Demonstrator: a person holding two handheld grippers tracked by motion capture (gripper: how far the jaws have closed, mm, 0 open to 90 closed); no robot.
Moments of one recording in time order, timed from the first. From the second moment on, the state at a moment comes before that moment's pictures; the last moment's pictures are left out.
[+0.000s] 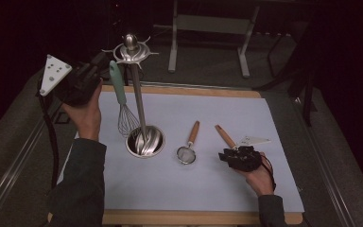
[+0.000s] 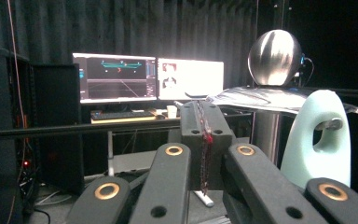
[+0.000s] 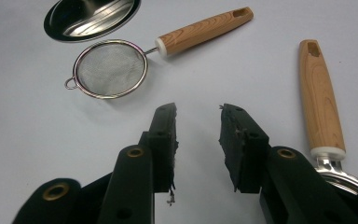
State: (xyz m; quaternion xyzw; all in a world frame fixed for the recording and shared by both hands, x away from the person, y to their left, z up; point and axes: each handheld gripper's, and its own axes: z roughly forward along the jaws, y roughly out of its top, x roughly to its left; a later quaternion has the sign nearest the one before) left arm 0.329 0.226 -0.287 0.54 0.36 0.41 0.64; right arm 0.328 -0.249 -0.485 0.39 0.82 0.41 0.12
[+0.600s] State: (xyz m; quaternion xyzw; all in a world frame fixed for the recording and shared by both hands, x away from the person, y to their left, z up) left arm 0.315 0.235 -0.301 0.55 0.36 0.40 0.64; right arm 0.328 -0.251 -0.486 0.39 0.82 0.41 0.11
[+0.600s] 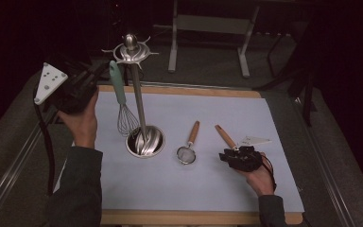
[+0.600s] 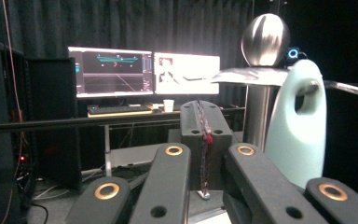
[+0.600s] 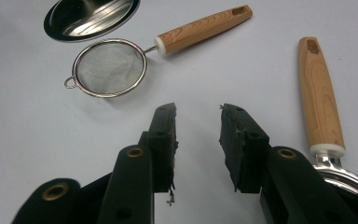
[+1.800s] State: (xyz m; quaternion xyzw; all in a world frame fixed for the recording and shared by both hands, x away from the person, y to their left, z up) left arm 0.270 0.255 -0.448 0.62 0.42 0.36 0.56; right arm 0.328 -0.248 -0.487 0.39 0.82 0.41 0.11
